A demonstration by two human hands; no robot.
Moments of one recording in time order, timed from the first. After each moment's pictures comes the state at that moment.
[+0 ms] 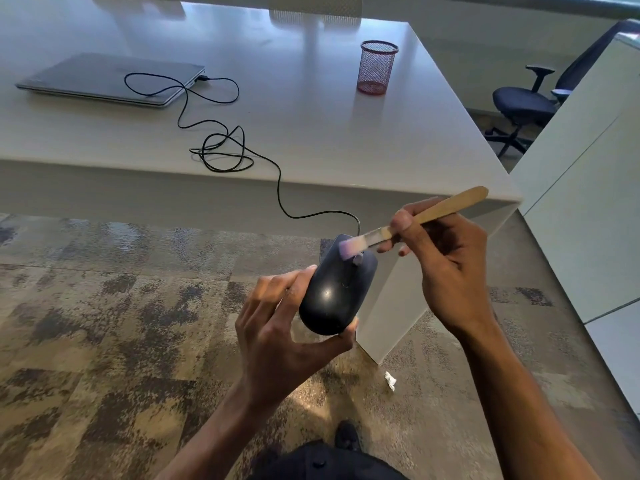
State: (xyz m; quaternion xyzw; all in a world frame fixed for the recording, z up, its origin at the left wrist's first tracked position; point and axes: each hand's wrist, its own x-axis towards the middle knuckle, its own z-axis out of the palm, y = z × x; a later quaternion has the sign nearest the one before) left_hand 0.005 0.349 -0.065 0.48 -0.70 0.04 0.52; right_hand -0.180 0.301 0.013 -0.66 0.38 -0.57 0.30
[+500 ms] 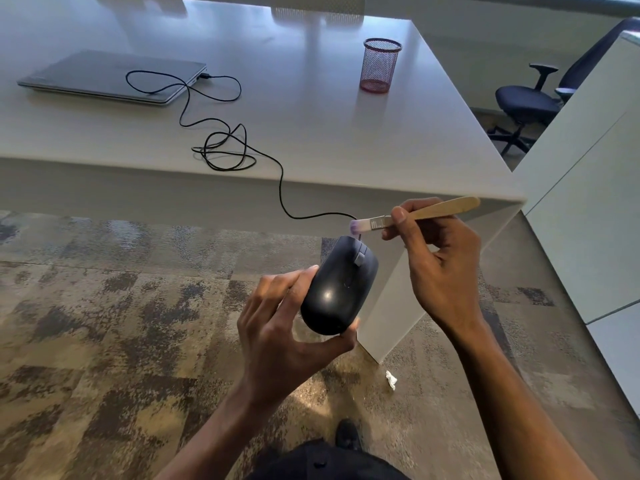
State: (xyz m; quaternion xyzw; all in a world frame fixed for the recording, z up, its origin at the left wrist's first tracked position) left_hand 0.006 0.346 -0.066 0.50 -0.70 0.03 0.51; right_hand -0.175 0.291 0.001 -0.65 0.46 -0.57 0.19
